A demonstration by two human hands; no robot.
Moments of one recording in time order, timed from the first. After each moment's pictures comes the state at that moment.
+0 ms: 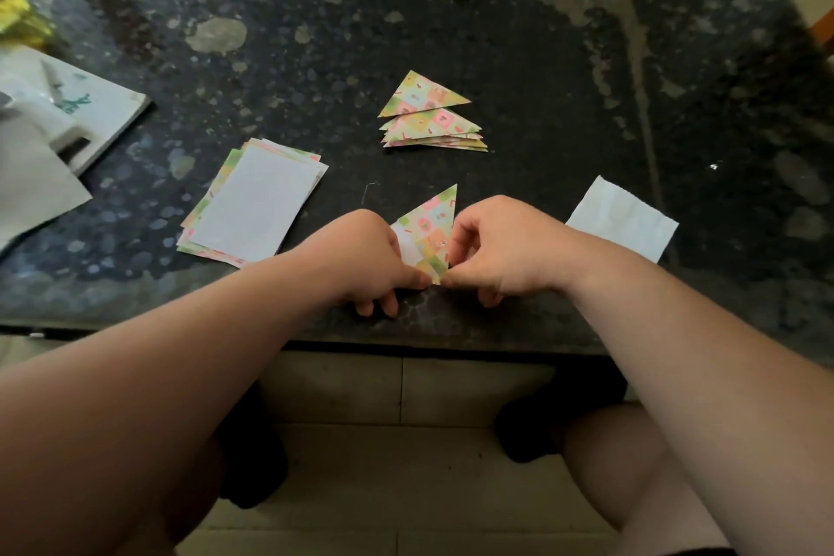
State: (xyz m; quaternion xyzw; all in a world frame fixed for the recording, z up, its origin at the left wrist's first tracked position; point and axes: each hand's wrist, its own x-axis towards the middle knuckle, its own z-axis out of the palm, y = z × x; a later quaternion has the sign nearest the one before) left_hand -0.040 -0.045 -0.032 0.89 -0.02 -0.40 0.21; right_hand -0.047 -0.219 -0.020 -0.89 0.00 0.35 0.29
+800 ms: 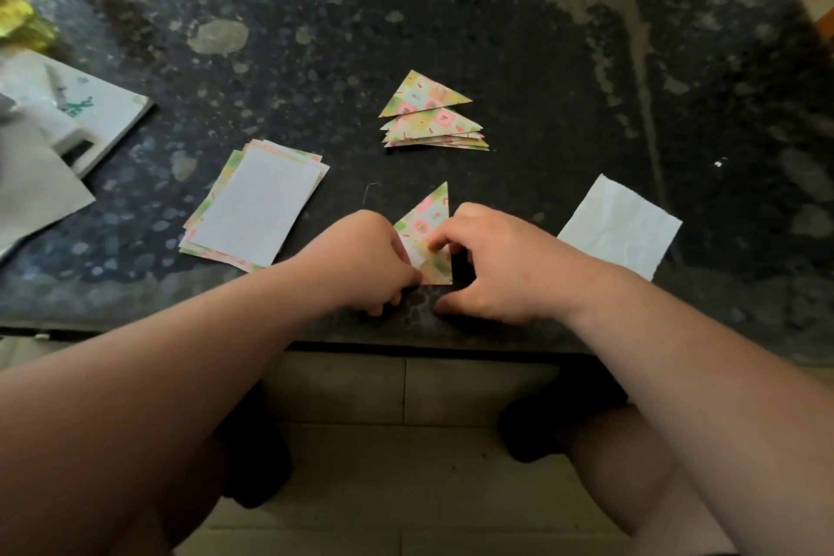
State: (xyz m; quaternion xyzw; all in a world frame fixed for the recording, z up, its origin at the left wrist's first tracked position) left_hand -0.047 -0.045 -0.029 0.90 0.00 -0.35 0.26; right_hand -0.061 -0.220 -0.029 -0.94 -0.16 0.25 0.16
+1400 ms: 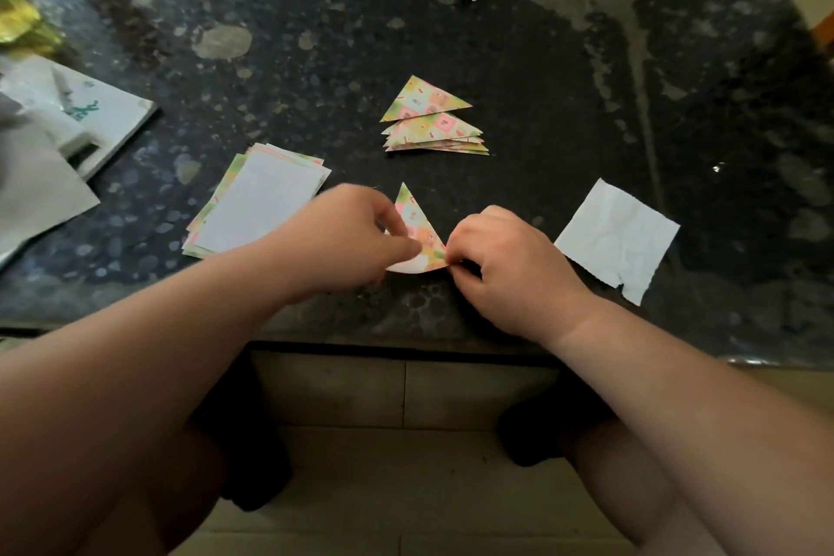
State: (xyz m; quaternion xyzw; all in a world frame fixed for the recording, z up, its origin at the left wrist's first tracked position) left_hand -0.043 -0.028 -0.007 0.91 -0.03 -0.27 0.30; right_hand -0.076 -0.230 -0.064 -0.95 -0.22 0.01 0.20
